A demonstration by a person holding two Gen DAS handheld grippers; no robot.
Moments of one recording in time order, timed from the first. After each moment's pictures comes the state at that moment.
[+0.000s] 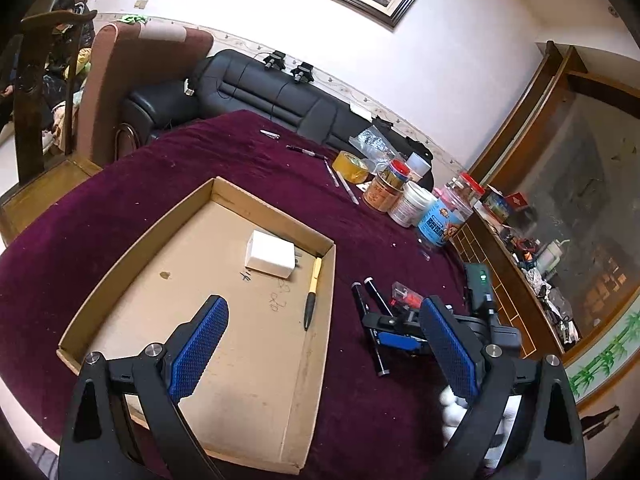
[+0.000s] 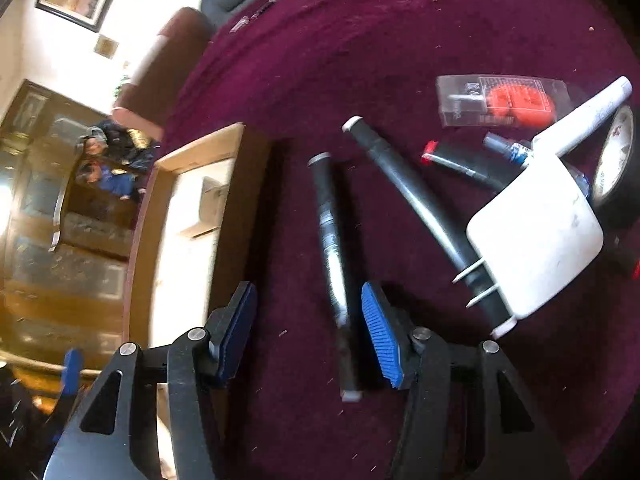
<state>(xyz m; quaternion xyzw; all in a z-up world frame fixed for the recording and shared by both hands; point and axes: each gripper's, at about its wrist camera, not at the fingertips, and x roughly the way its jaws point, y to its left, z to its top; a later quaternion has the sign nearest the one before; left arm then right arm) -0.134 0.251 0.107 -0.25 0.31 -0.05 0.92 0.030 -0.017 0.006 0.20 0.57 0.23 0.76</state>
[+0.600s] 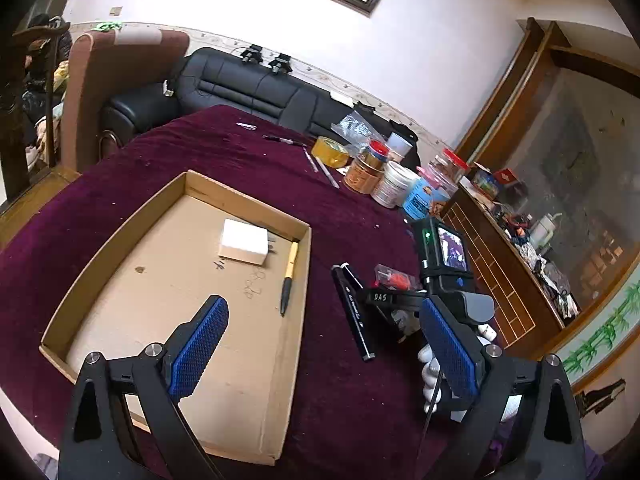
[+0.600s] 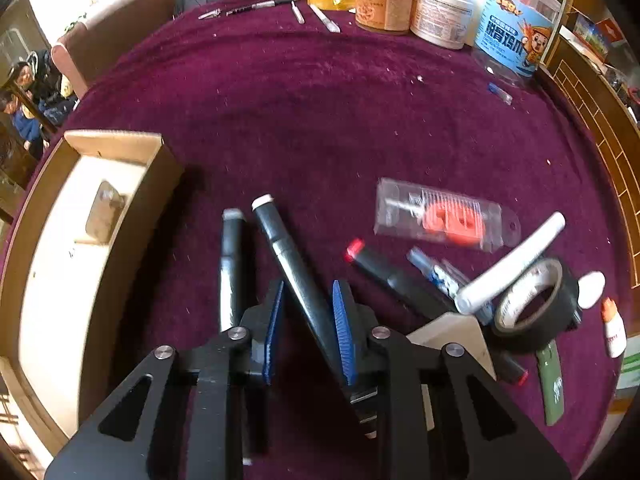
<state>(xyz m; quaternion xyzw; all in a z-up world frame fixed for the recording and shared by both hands) -0.137 0.222 0.112 -0.21 0.32 -0.08 0.92 0.045 0.009 0.019 -0.04 0.55 0.10 0.83</state>
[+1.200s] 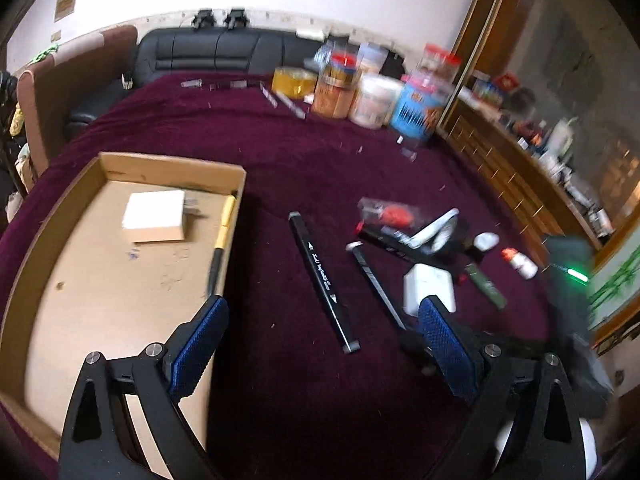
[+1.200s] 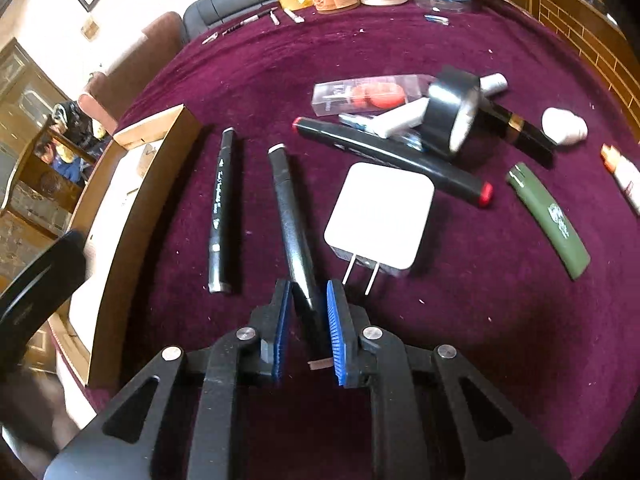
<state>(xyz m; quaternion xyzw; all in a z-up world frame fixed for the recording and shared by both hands) -0.057 0.116 0.067 -0.09 0.43 -0.10 0.89 -0.050 -0.074 0.019 0.10 0.53 0.15 0.83</state>
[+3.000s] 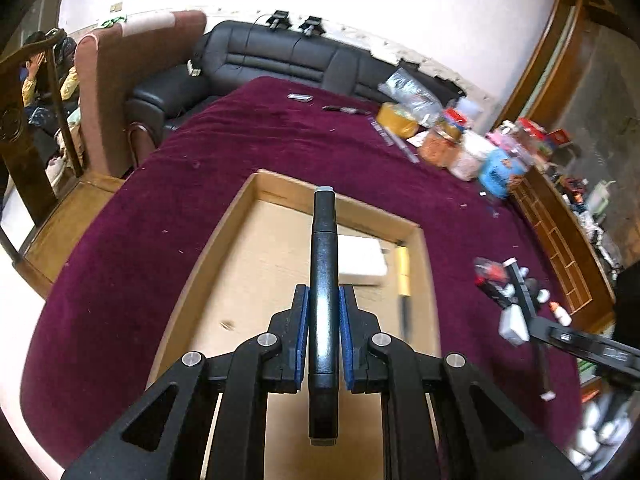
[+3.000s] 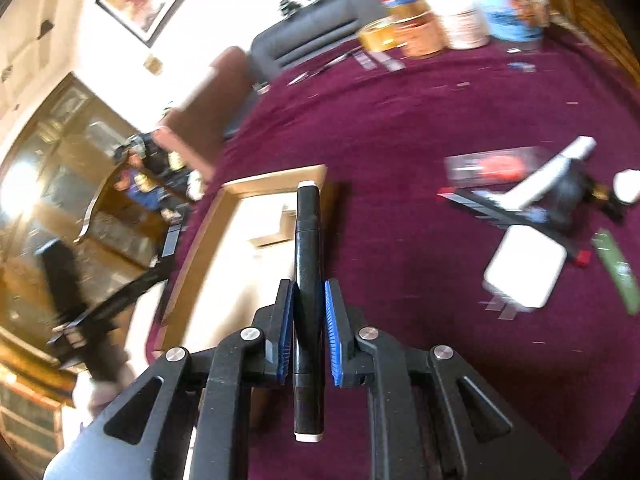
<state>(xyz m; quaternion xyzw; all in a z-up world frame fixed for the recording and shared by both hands) -0.043 0.296 0.084 -0.14 0.42 -0.01 0.90 -0.028 -0.011 0.082 0.19 0.48 0.28 0.81</state>
